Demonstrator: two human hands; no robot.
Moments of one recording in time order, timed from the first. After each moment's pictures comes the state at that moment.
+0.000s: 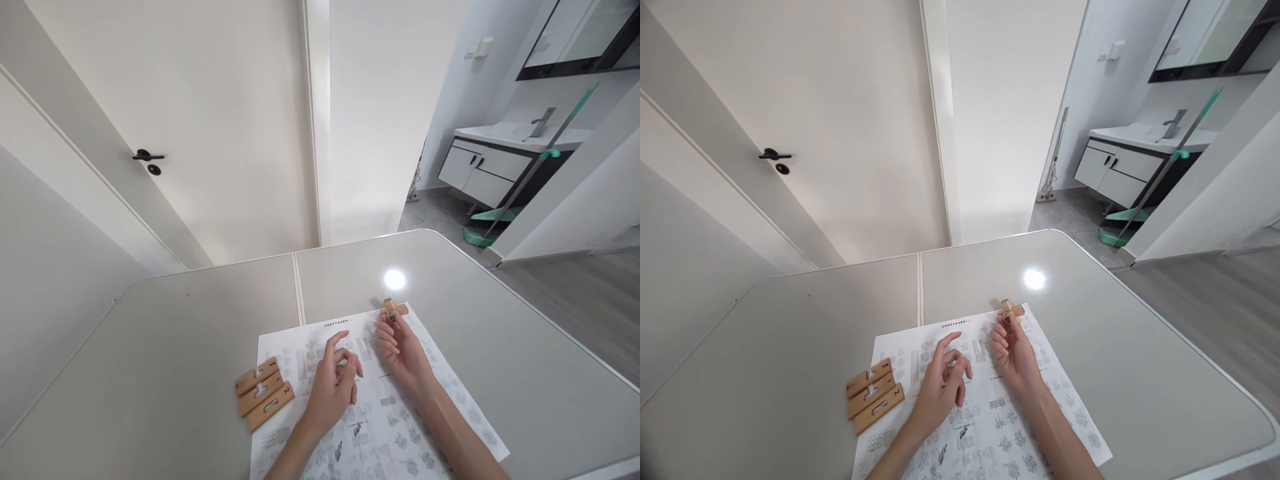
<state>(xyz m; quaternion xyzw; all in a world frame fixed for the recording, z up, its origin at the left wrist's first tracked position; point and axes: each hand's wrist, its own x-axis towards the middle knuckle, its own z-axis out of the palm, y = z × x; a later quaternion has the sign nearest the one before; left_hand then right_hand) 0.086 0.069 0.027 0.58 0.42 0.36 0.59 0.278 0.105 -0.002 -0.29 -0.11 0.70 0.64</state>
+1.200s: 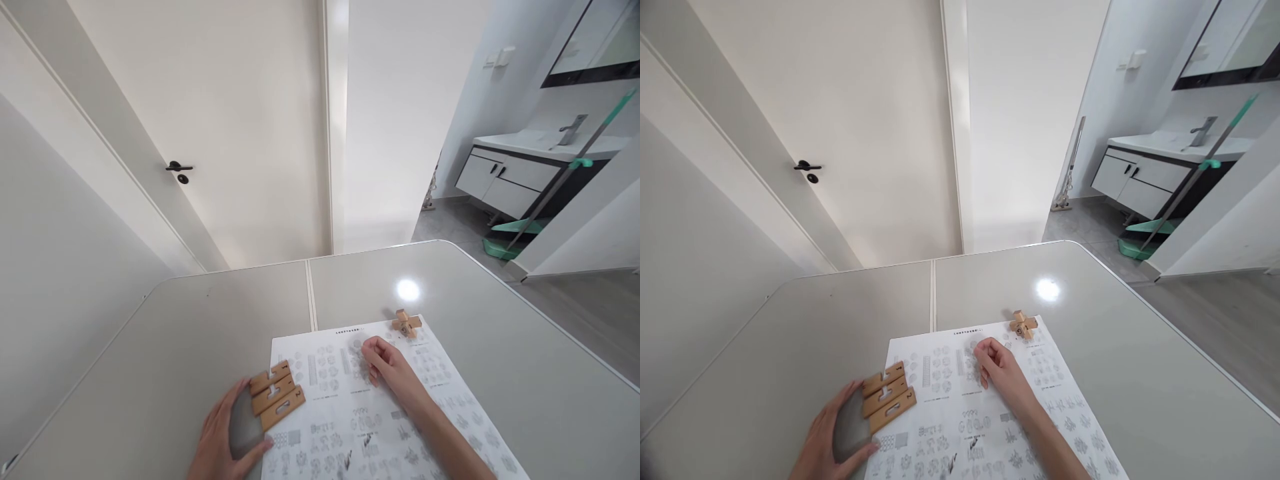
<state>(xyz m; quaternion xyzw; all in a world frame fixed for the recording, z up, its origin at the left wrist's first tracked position) -0.137 -0.001 0.013 0.71 0.66 0.22 0.09 0.239 0.083 0.016 -0.46 -0.40 0.64 0.47</state>
